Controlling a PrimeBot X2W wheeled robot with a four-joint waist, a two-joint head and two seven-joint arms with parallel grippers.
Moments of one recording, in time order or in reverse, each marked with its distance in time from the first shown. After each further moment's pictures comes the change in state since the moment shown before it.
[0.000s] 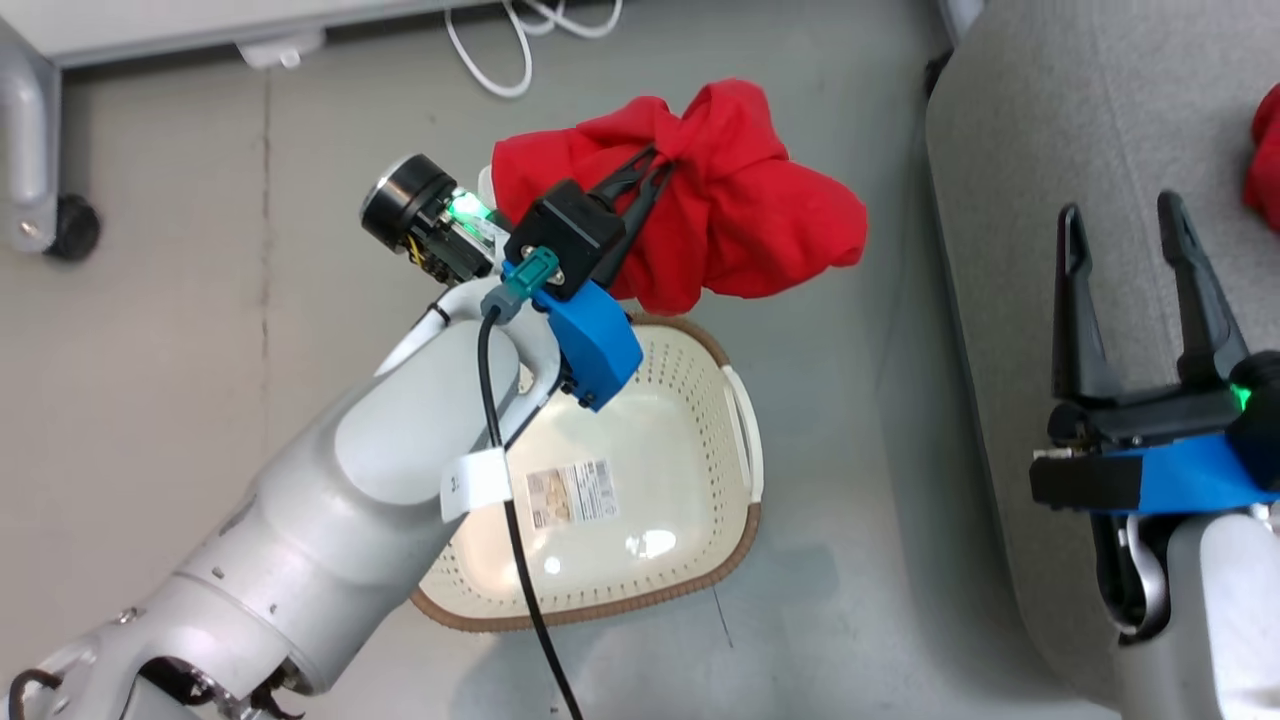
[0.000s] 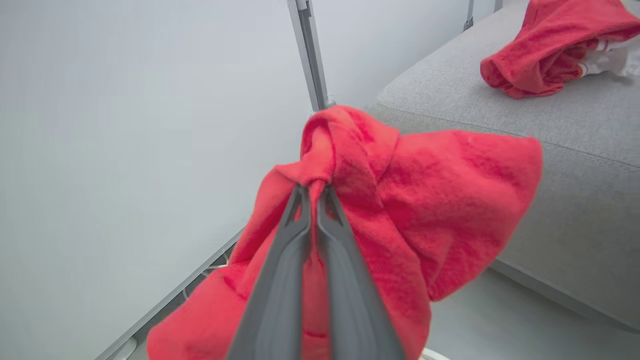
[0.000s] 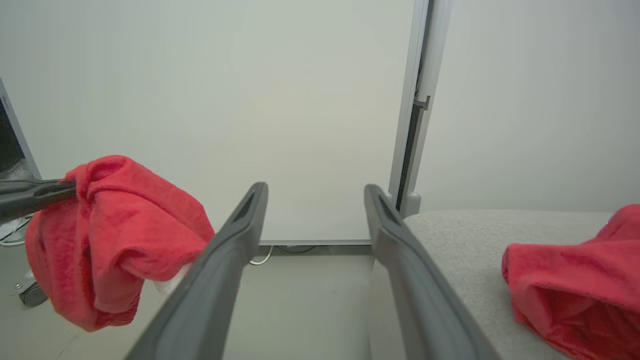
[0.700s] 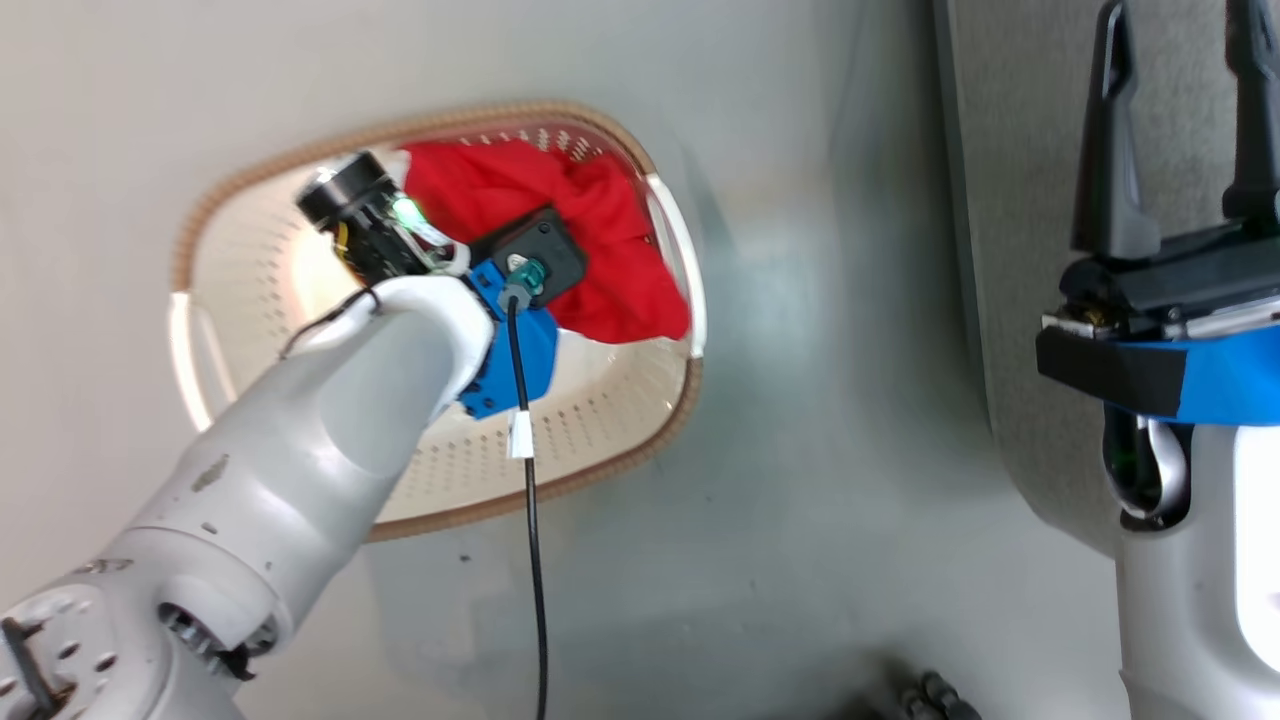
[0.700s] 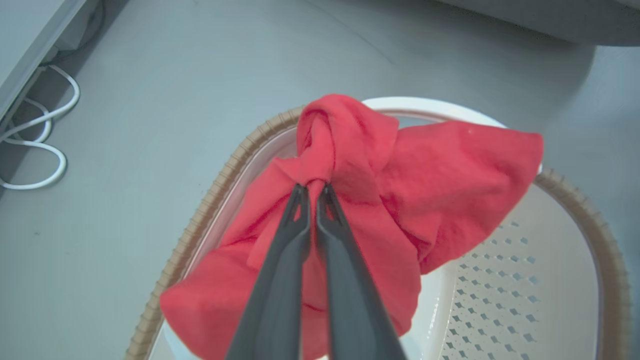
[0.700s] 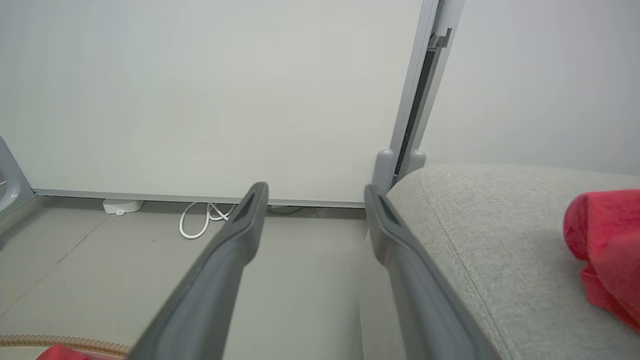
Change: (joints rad) left arm -0.124 0.004 -0.277 0.338 0.096 -0.071 0.082; right arm -0.191 0.015 0.045 -0.109 -0.006 0.000 0.000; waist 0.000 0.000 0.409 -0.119
